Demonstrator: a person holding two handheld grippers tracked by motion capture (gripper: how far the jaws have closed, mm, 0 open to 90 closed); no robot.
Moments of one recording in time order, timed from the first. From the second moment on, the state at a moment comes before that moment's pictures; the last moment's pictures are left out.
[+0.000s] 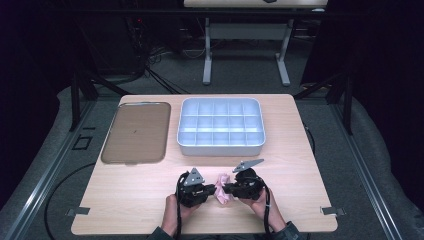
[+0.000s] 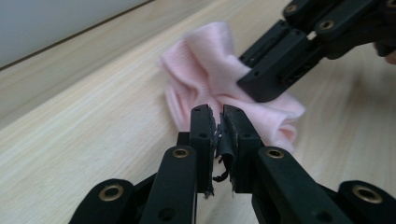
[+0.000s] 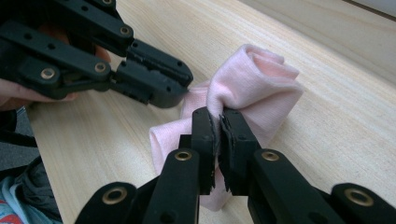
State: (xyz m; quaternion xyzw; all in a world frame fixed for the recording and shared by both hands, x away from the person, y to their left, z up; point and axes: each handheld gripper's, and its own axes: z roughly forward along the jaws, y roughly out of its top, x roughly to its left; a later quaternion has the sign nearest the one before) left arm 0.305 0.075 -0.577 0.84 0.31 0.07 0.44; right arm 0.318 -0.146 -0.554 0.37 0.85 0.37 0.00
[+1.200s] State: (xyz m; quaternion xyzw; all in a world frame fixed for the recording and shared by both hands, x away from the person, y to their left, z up) left arm 0.318 0.063 -0.549 0.83 0.27 0.08 0.48; right arm 0.321 -0.124 -0.557 0.35 0.87 0.33 0.03
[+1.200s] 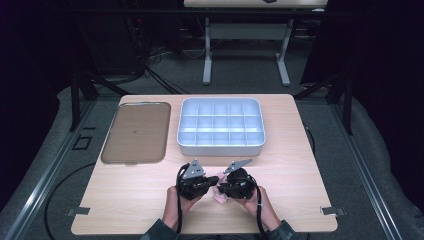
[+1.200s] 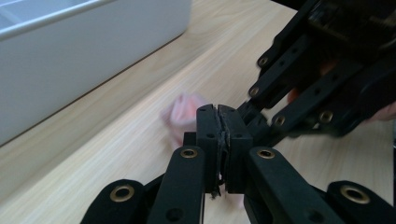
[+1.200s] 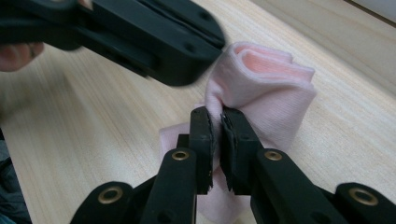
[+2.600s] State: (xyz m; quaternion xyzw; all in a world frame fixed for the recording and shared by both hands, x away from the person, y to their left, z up) left arm 0.351 0.036 -0.571 0.86 0.27 0.07 0.43; right arm 0.301 -0.120 -0.556 0.33 0.88 0.34 0.08
